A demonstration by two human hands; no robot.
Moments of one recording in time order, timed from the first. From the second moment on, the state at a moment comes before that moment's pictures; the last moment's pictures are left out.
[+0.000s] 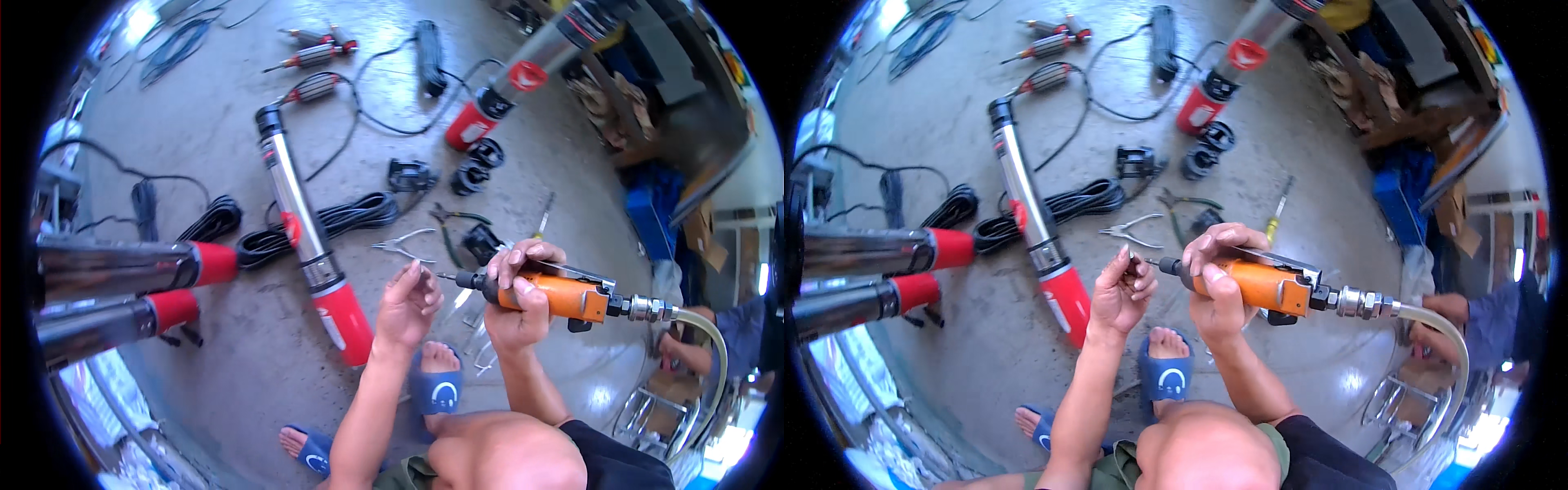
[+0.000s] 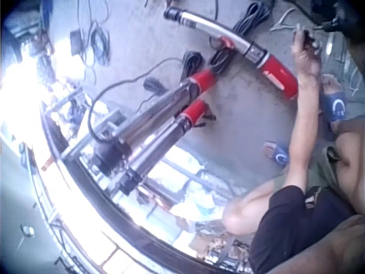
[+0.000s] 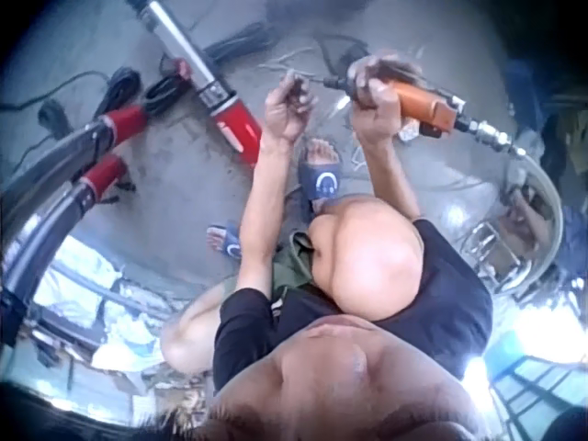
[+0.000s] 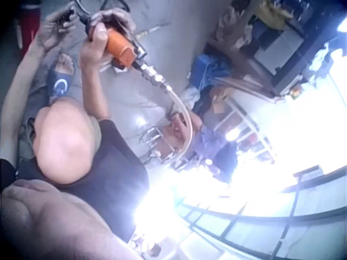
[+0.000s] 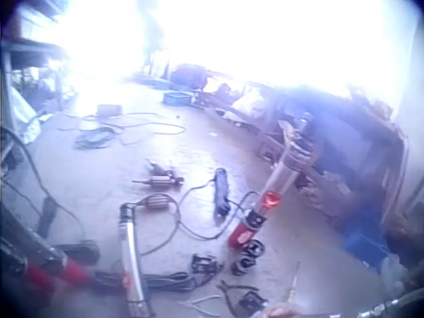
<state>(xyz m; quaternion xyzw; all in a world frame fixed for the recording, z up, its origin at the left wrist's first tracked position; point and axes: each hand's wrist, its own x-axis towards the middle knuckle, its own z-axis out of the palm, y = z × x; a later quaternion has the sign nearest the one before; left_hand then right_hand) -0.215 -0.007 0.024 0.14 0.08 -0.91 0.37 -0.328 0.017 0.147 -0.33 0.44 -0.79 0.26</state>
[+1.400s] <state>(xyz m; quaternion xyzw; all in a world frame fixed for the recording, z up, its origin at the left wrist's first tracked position) -0.123 -0.025 0.025 0.36 0.22 -0.80 0.43 -0.238 -0.017 0.067 -0.33 0.38 -0.76 0.41</state>
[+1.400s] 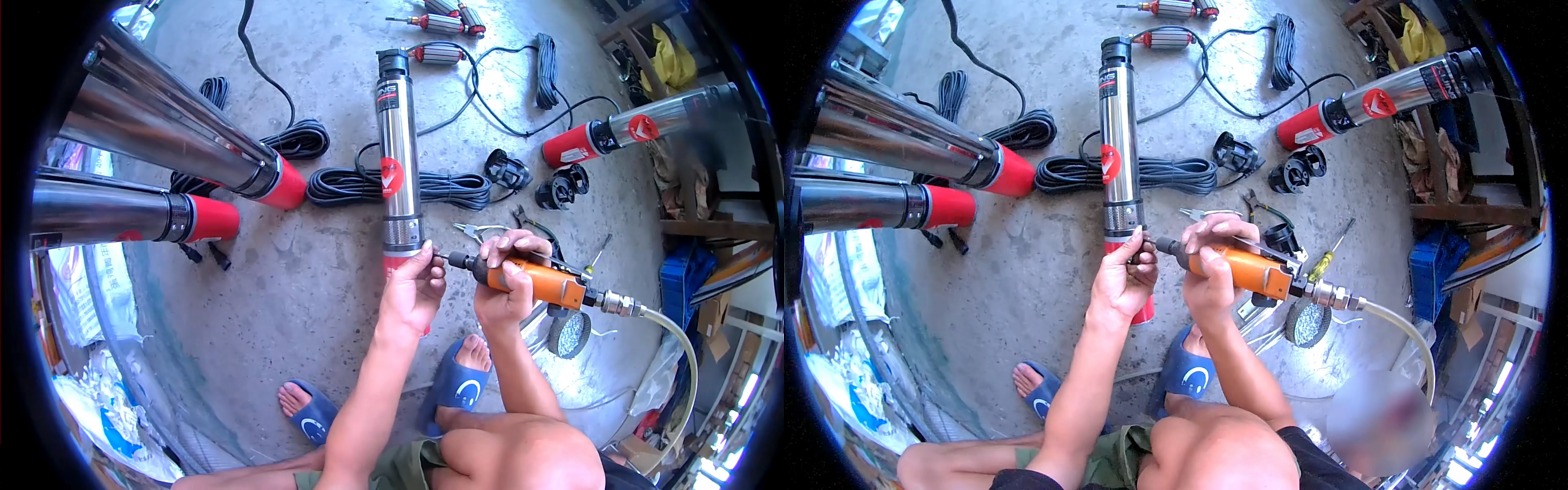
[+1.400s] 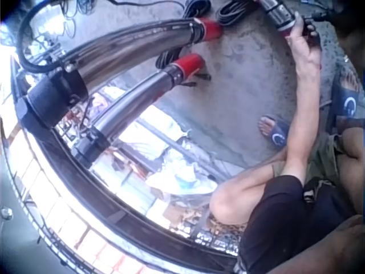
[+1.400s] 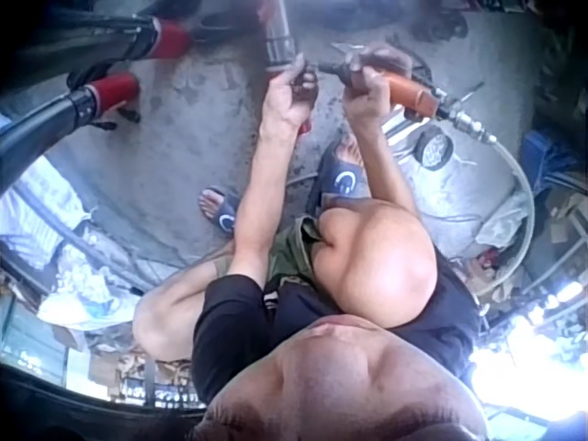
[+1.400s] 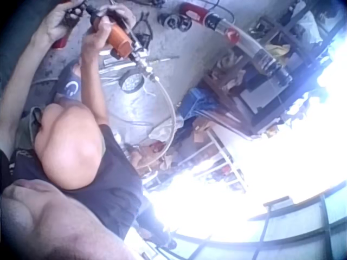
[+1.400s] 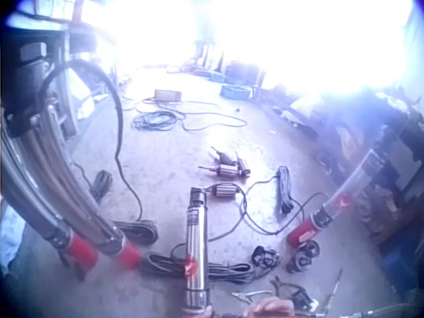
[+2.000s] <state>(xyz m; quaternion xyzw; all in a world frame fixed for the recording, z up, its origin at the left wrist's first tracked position) -0.111 -0.023 0.014 0.26 0.20 -0.84 0.43 -0.236 -0.024 0.076 -0.34 0.36 -0.75 0.44</state>
